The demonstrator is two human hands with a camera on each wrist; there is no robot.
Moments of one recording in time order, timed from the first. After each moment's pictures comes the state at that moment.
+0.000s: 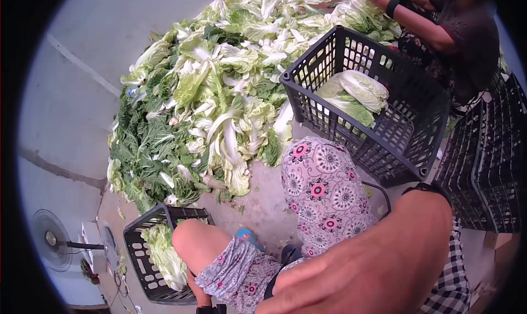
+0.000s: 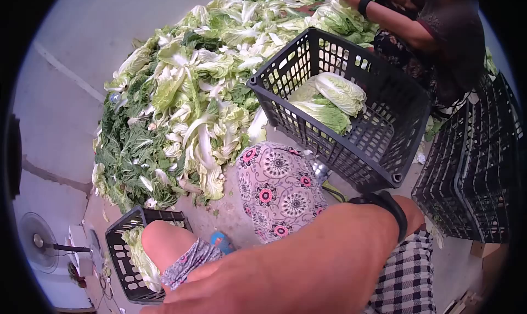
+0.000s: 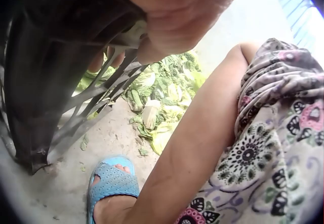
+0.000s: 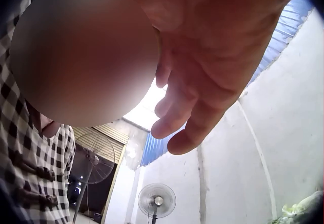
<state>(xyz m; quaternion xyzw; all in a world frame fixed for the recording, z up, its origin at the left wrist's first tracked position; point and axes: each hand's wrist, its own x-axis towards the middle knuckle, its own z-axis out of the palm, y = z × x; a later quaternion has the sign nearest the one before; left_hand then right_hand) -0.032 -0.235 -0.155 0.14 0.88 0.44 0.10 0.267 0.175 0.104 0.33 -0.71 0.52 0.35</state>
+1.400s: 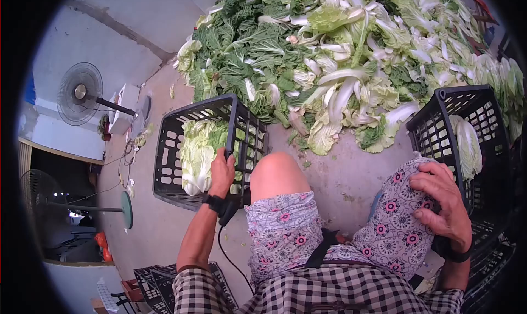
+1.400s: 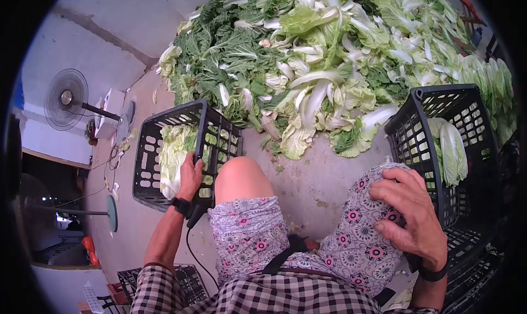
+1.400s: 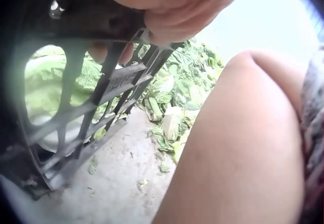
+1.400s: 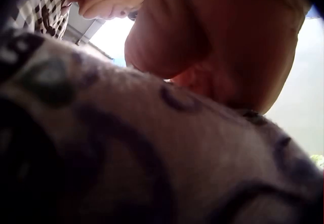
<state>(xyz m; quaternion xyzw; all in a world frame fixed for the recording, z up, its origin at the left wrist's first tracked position) -0.120 -0.129 -0.113 0.17 0.96 0.23 -0.02 0.211 0.282 0.028 0.01 -0.93 0.37 0.08</state>
